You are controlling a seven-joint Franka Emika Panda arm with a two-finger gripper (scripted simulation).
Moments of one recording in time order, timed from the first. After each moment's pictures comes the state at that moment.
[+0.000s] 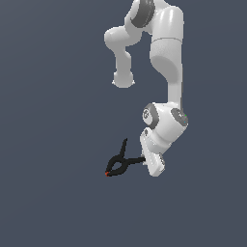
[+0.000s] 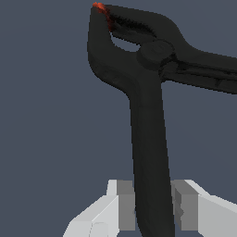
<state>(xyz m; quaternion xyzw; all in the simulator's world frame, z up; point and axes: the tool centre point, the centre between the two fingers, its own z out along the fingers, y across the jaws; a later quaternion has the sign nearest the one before) 0.064 0.098 0.028 0.74 -0.65 0.16 0.07</state>
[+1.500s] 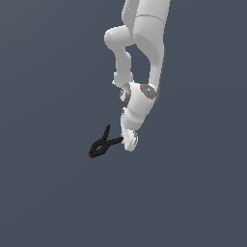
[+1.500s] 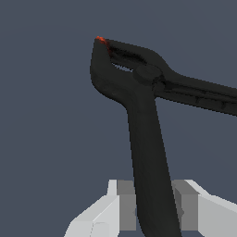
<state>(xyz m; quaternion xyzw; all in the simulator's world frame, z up) -0.031 -0.002 0.061 0.74 -0.65 0.16 0.07</state>
